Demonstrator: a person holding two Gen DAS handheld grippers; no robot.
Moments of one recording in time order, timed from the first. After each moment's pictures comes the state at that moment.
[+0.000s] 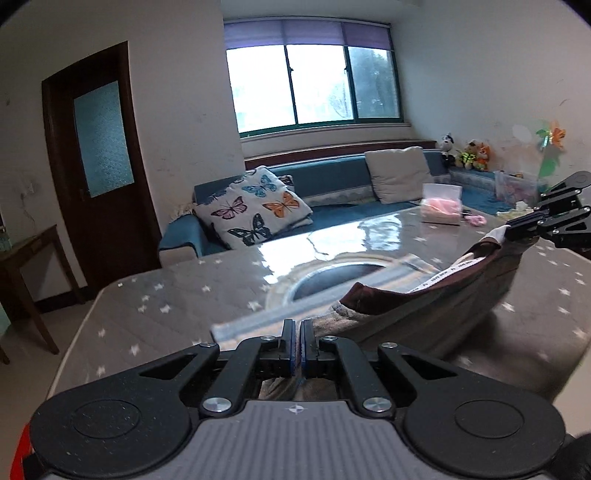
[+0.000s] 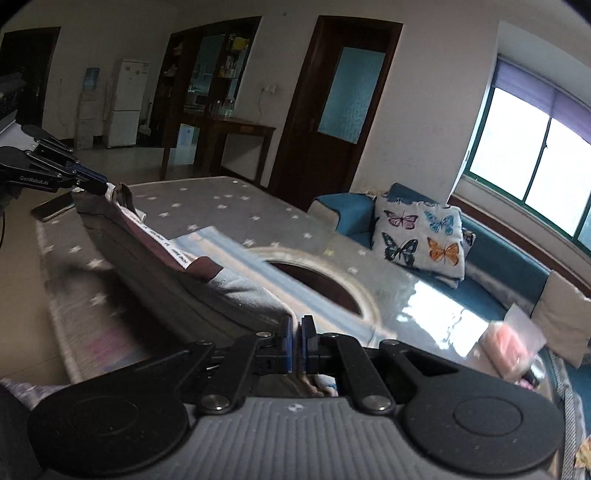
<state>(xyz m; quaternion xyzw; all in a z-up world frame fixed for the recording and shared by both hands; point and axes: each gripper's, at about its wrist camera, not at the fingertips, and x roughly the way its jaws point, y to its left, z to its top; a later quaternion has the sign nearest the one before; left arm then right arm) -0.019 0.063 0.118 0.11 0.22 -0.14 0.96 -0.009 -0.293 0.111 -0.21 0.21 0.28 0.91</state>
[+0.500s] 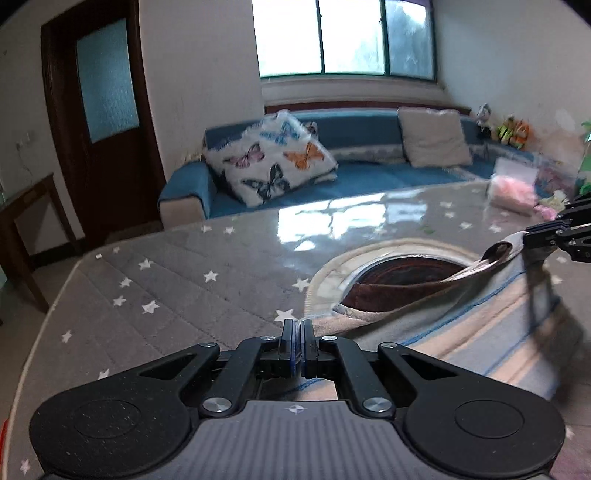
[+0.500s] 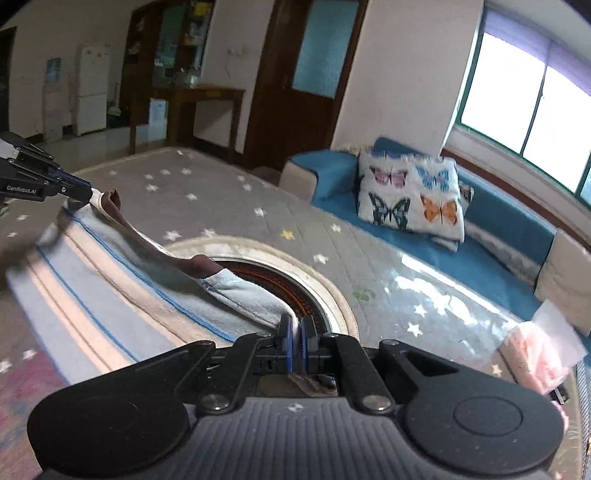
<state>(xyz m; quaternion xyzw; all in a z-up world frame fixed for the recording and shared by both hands) 0.179 0.070 0.067 0.08 0.31 -0.11 0.94 0.185 -0.258 0.065 -0.19 0.29 0.25 0.91</state>
